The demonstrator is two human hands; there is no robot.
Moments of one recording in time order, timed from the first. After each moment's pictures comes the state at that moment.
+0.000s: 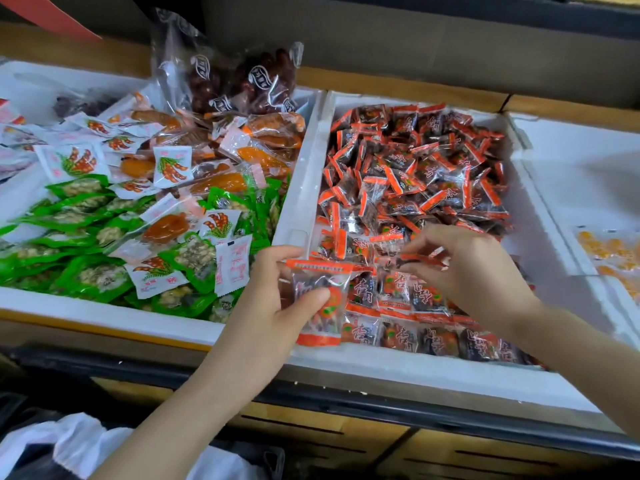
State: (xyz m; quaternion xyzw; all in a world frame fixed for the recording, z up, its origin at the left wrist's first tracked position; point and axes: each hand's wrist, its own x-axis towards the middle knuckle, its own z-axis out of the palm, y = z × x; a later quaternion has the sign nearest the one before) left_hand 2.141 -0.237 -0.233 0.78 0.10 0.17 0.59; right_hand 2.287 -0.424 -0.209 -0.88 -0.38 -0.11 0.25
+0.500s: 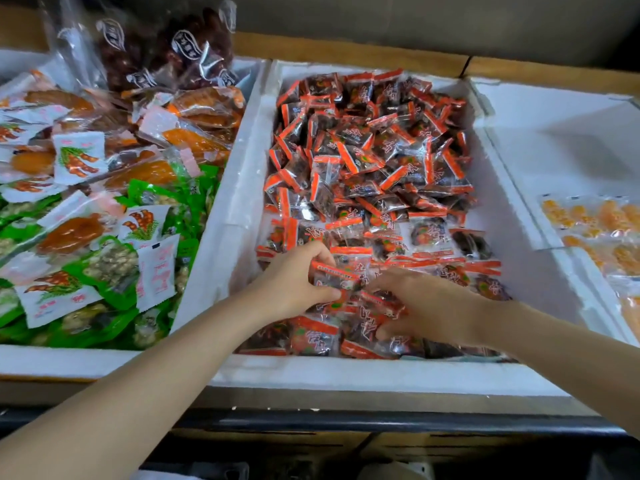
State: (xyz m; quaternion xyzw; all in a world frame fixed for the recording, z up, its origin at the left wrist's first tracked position) left_hand 2.265 -0.257 -0.272 0.92 0.01 0.00 0.39; right_hand 2.321 -0.452 -0.255 -0.90 -0.39 0.17 0.02
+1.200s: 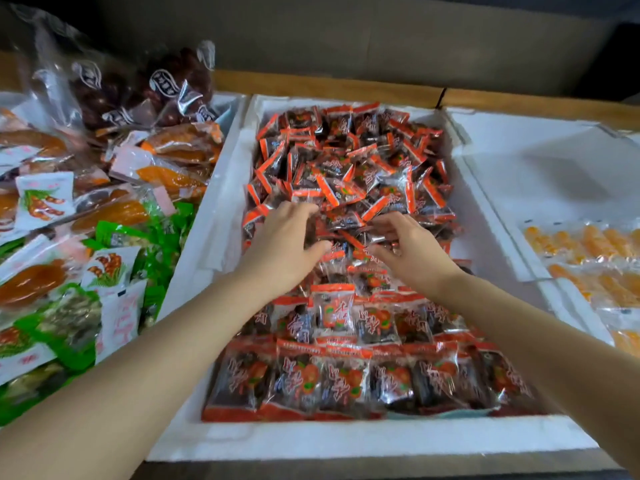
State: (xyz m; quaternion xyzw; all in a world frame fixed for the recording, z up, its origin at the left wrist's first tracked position) left_hand 2.329 -0.254 -0.240 0.96 0.03 0.14 0.25; right_hand 2.400 -0.439 -0.247 -0.92 -0.26 -0.04 0.28
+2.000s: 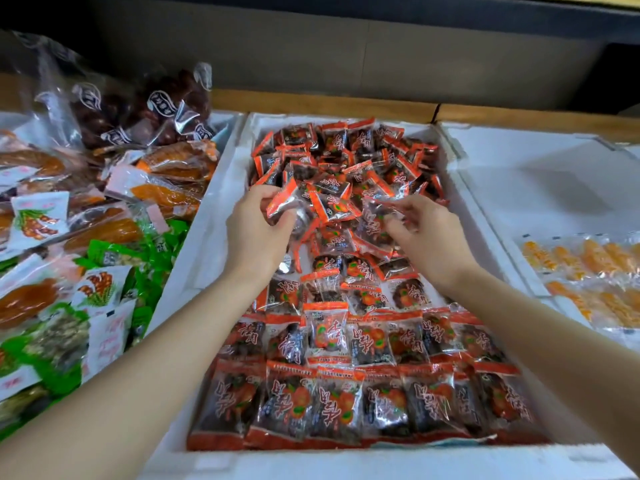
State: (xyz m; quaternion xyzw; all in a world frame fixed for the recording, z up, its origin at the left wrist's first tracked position) left_hand 2.347 -0.253 -0.222 0.81 0.13 0.33 0.47; right_hand 2.405 -0.444 -0.210 -0.90 -0.18 -0.12 0.37
